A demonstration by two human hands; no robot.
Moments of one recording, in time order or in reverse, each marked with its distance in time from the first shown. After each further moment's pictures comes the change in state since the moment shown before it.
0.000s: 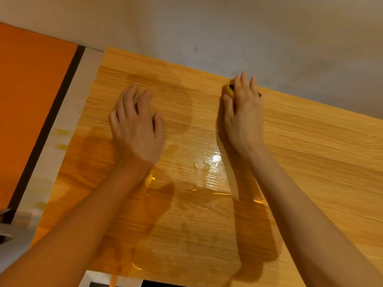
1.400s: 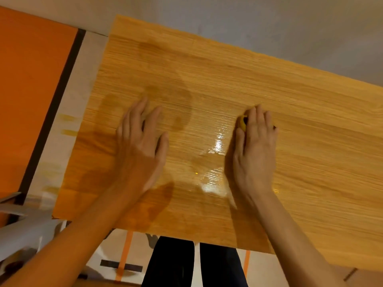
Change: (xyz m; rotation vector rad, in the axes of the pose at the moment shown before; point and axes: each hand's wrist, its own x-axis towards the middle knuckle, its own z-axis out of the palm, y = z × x) left_hand -0.087 -0.029 -0.041 -0.192 -0.204 0.124; right_hand -0.140 -0.004 0.019 -0.051 0.104 0.185
